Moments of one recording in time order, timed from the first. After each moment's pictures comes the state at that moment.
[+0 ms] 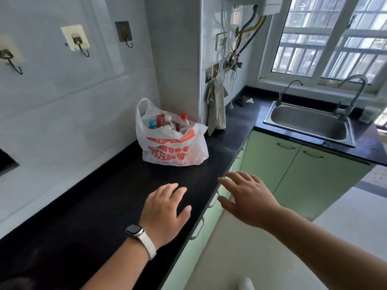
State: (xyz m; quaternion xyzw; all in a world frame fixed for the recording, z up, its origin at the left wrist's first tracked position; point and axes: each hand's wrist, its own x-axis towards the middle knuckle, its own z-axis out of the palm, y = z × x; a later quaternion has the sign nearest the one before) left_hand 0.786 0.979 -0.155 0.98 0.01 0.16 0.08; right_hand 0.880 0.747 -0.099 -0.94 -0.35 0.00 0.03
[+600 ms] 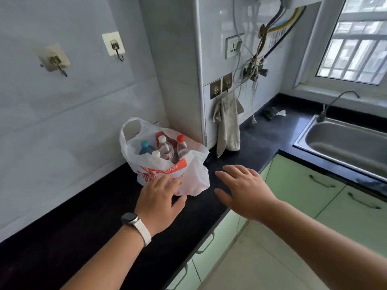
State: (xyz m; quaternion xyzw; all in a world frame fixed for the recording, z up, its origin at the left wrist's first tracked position) left_hand 0.995 0.954 -0.124 0.98 0.11 0.14 0.03; right_hand 1.135 0.735 -0.099 -0.89 -0.44 -0.02 0.08
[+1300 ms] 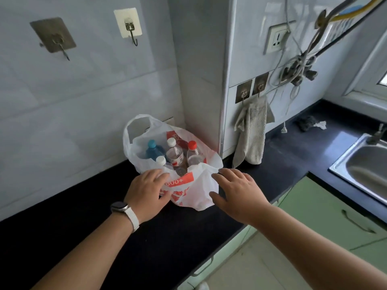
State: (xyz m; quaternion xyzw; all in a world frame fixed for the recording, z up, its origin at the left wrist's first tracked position) left_hand 1.062 1.031 -0.148 0.97 0.21 0.08 -0.01; right_hand 1.236 0.812 -0.124 -0.85 -0.52 0.04 0.07
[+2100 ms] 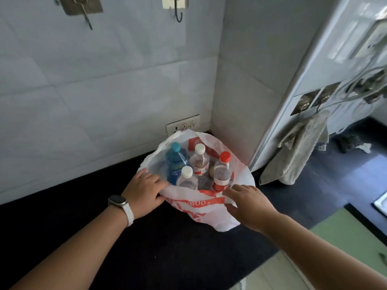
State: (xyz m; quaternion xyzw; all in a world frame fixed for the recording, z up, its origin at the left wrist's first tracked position) left_hand 1.055 1.165 -0.213 0.98 0.14 0.09 -0.03; right_hand 1.281 0.927 -0.177 -0.80 -0.59 0.13 0.01
